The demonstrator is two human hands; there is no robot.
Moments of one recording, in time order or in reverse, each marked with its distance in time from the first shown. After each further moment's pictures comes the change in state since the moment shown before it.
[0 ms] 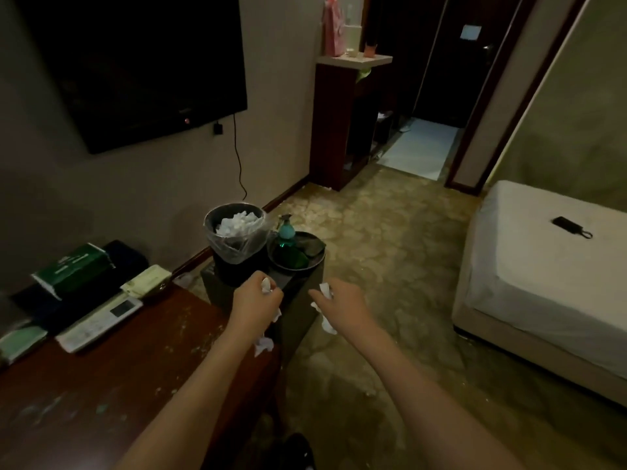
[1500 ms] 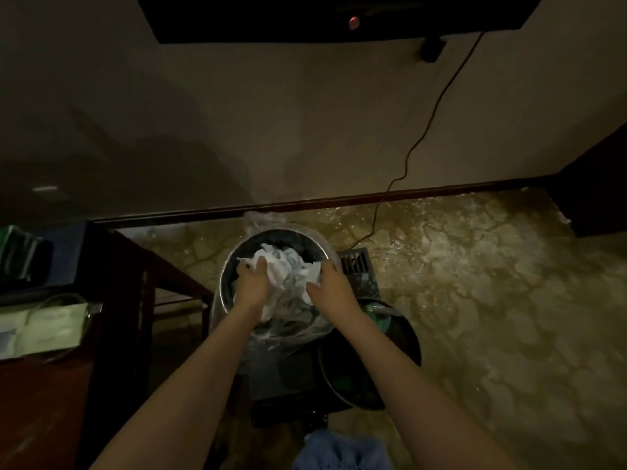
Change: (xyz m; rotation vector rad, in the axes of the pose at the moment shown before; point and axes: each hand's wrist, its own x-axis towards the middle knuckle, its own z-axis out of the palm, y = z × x) left_hand 0.584 -0.109 0.037 -0.503 0.750 -1.020; right_hand 0.659 -0.012 0.230 -0.014 -0.915 -0.348
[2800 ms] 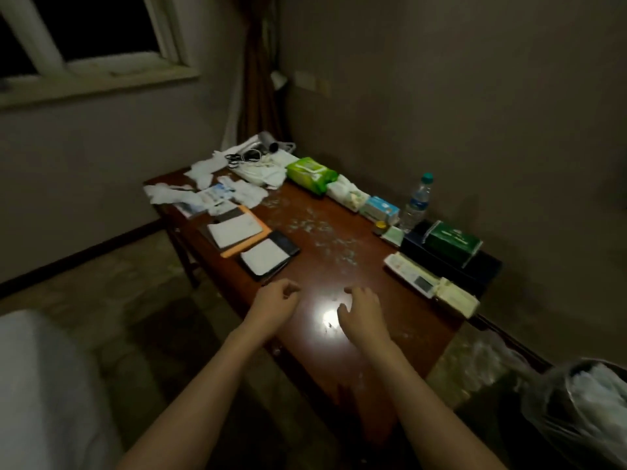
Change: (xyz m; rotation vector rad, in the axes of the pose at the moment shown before) left_hand -0.263 -0.328 -0.541 0.015 0.601 0.202; right_hand -0.353 -0.309 0.388 -0.389 -0.327 -0.805
